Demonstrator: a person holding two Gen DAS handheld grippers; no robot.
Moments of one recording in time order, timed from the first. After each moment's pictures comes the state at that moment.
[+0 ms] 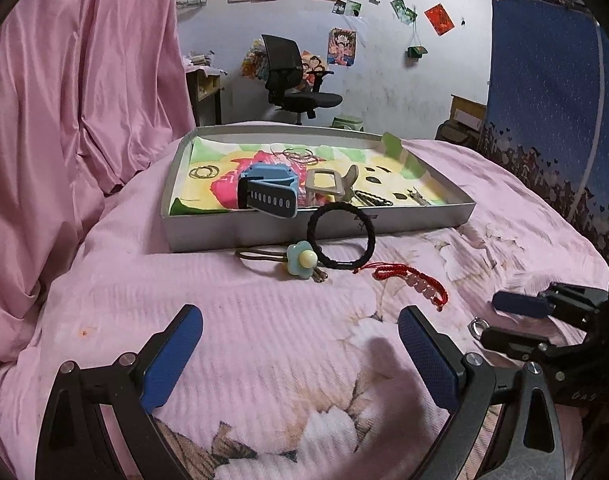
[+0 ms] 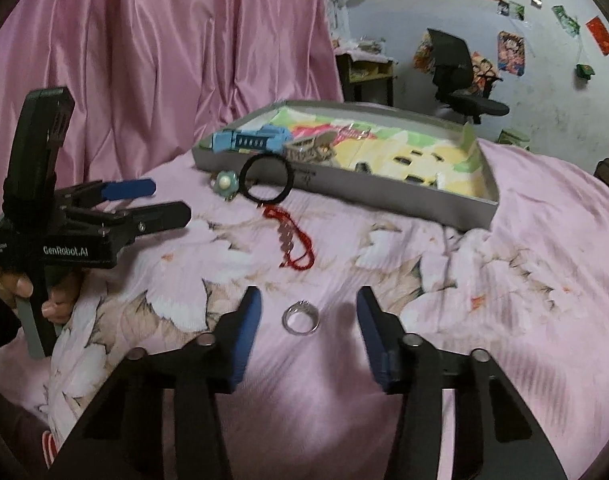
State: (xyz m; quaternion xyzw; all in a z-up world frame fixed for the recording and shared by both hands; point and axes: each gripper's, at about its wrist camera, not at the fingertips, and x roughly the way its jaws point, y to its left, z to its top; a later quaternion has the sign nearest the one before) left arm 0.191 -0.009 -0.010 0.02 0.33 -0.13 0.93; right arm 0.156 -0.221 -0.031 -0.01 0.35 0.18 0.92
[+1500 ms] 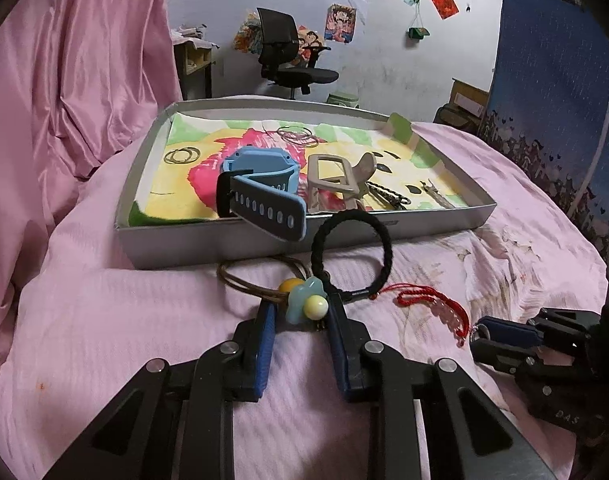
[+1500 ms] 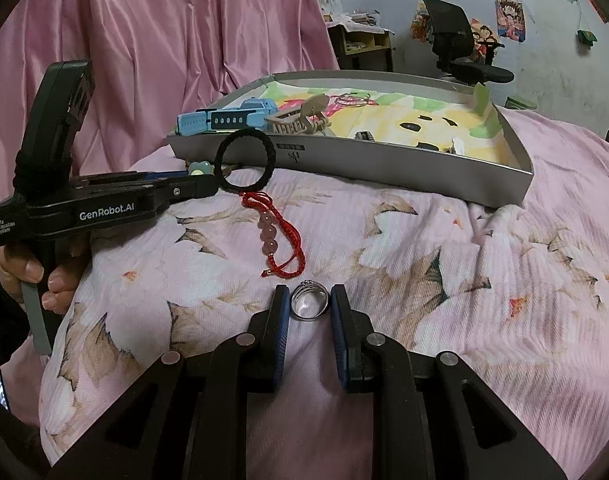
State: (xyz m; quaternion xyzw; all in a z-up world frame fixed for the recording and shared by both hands) left arm 0.240 -0.018 -0.022 0.01 0.38 -0.15 0.91; right arm 0.194 -0.218 -0.054 0.03 0.38 0.19 0.90
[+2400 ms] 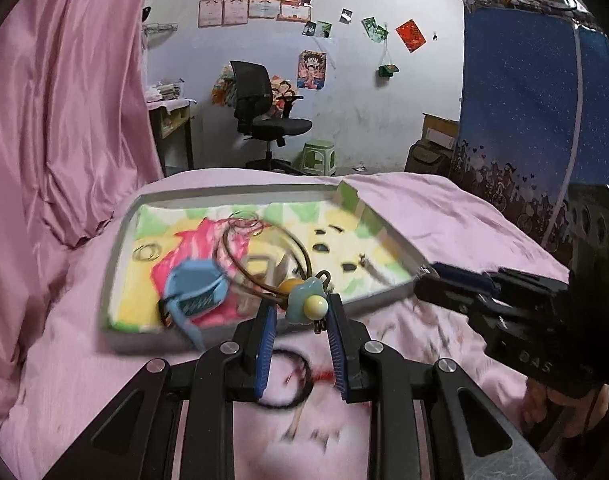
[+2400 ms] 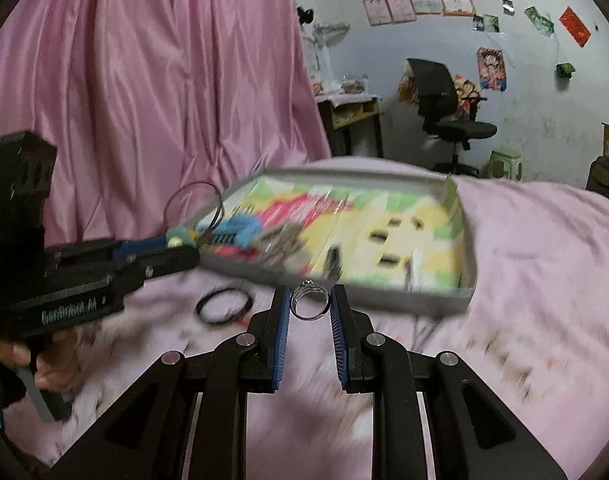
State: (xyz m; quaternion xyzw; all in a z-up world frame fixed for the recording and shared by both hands) left arm 0.232 -0.071 0.043 0.02 0.29 -0.18 0.94; right arm 0.212 -0.256 0.014 0.05 0.27 0.17 0.95
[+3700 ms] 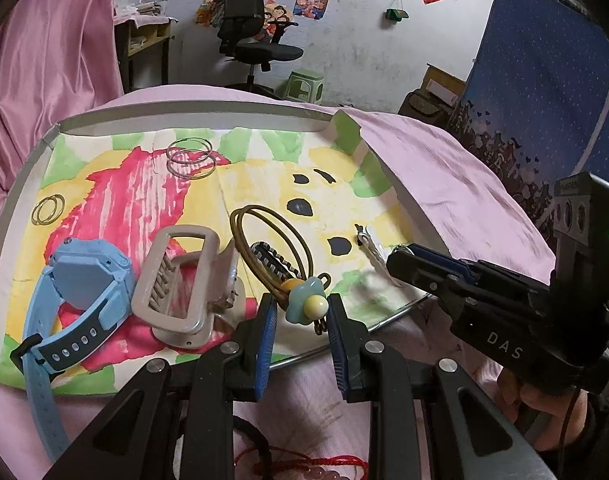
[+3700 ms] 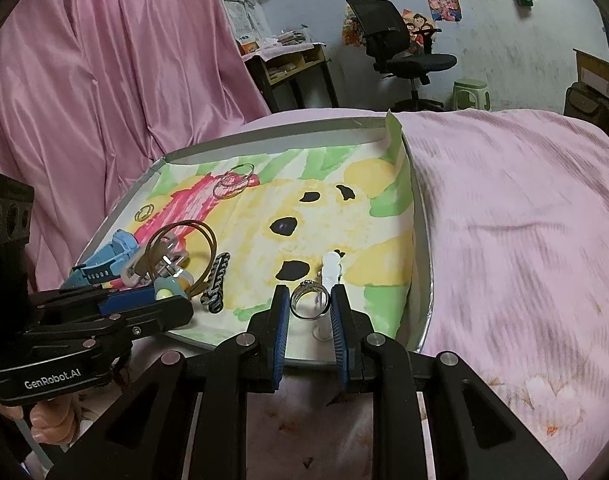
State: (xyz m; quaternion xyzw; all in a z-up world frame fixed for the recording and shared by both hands) left arm 0.325 -0.110 -0.011 -0.01 0.43 -0.22 0.88; right arm 0.319 -0.292 -0.043 0.12 0.37 0.11 0.92
